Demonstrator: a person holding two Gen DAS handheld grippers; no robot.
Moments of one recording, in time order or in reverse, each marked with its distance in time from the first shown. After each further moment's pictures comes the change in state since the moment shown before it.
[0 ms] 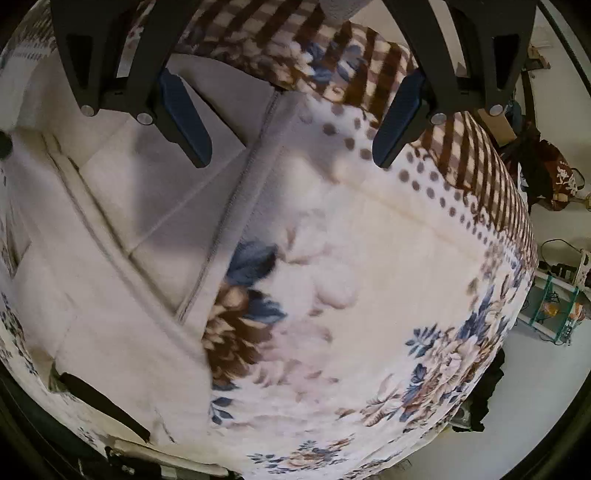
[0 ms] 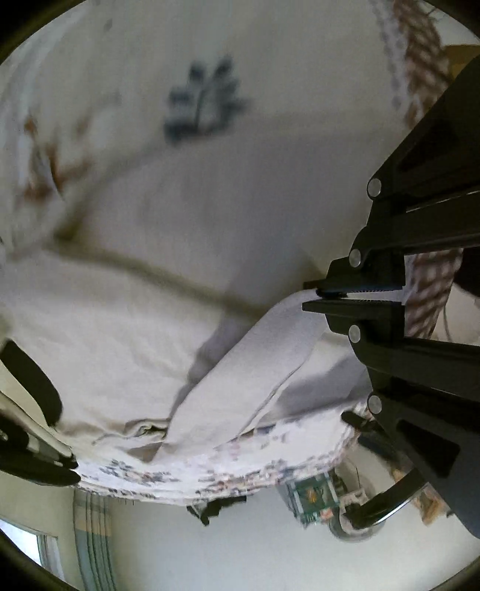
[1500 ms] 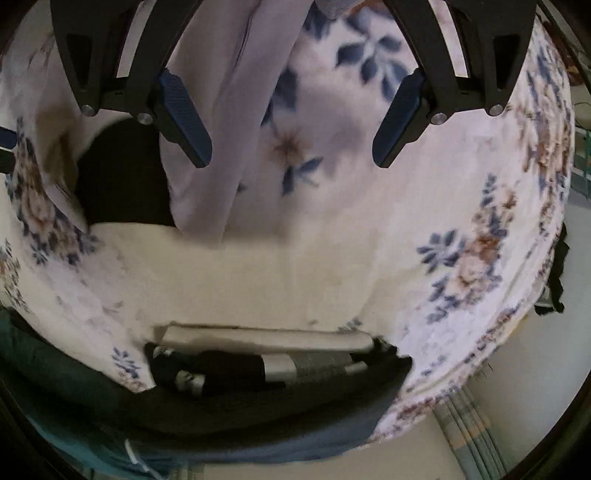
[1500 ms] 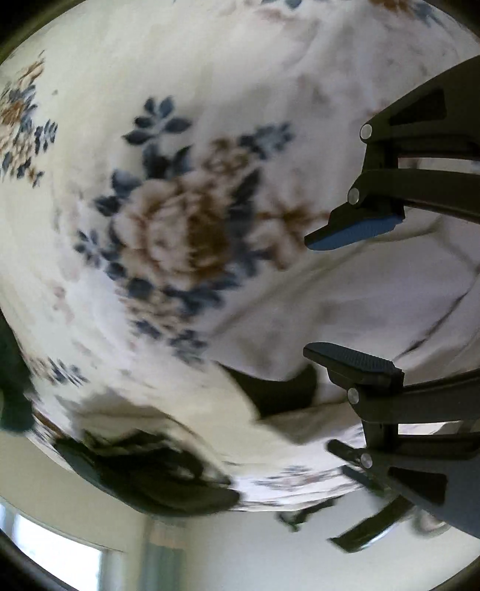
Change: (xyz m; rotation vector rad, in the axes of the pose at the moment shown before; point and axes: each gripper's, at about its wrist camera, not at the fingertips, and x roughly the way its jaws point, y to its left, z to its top) left arm 0.038 -0.157 0.301 0.217 -0.238 -0.156; right arm -0.044 0.023 0.288 0.116 -0.269 -0.031
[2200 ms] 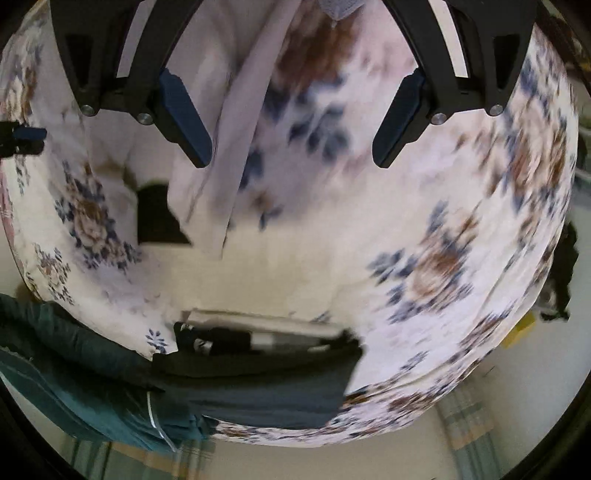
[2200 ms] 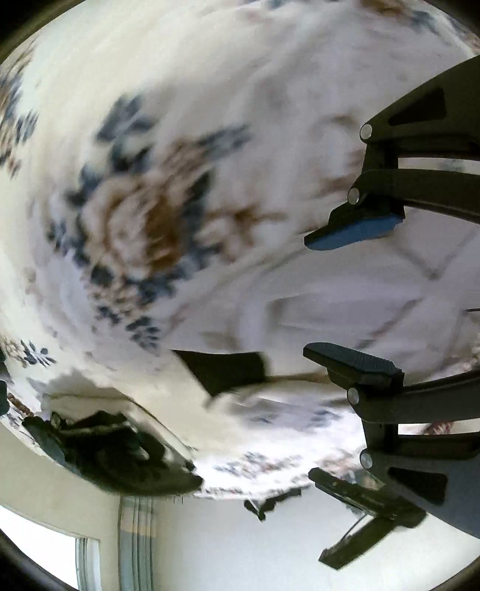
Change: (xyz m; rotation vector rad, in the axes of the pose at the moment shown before) left arm -0.127 0.078 -0.057 -0.026 -0.034 -0.105; right arm -0.047 -0.017 -0.059 -0.086 0.166 0.070
